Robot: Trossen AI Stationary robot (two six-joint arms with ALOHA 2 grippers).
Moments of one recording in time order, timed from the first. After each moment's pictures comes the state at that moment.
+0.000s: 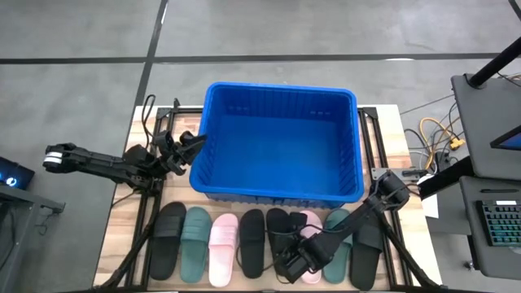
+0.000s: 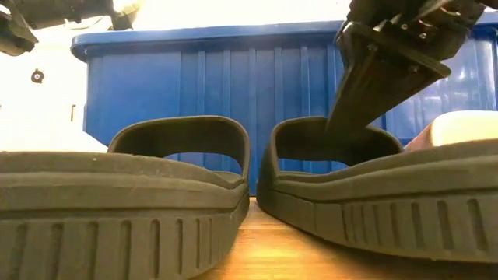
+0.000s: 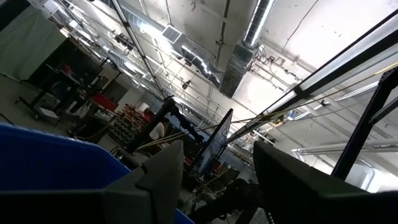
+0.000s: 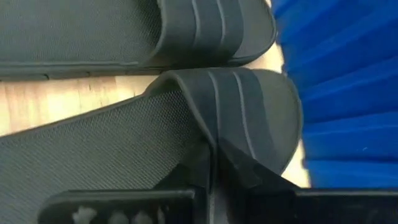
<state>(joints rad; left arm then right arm) -0.05 0.70 0.26 1.01 -0.37 -0.52 0.64 2.12 1.58 -0.84 0.57 0.73</state>
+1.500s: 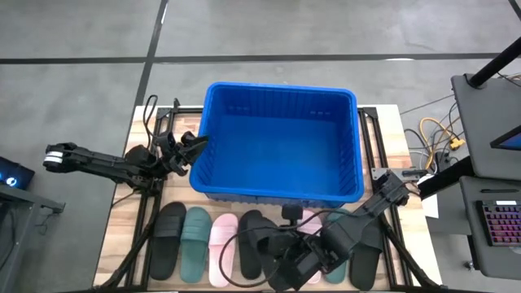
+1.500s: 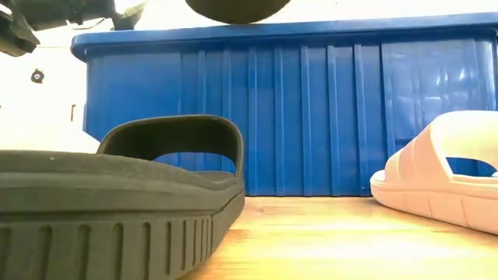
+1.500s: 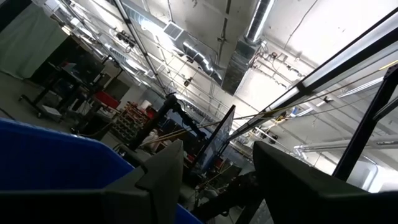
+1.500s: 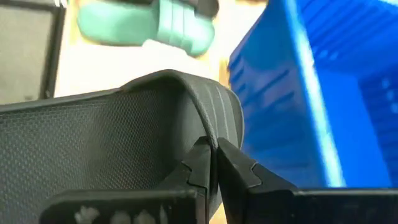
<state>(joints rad) -0.05 0.72 0.26 1.01 -0.37 -0.52 0.64 2.12 2.30 -1.28 0.63 0.47</state>
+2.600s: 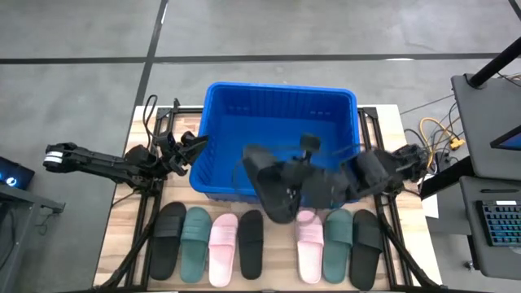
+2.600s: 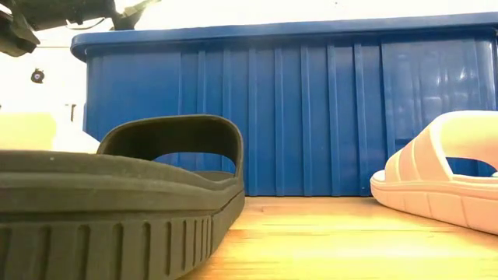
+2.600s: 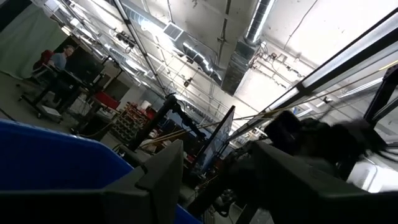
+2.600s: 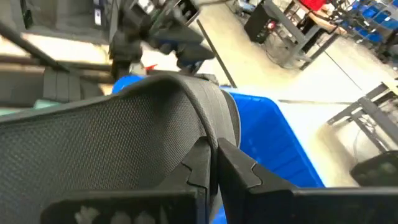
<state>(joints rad) -0.05 0.72 0.26 1.01 -0.37 -0.52 0.42 1.85 2.35 -1.18 0.80 0.11</state>
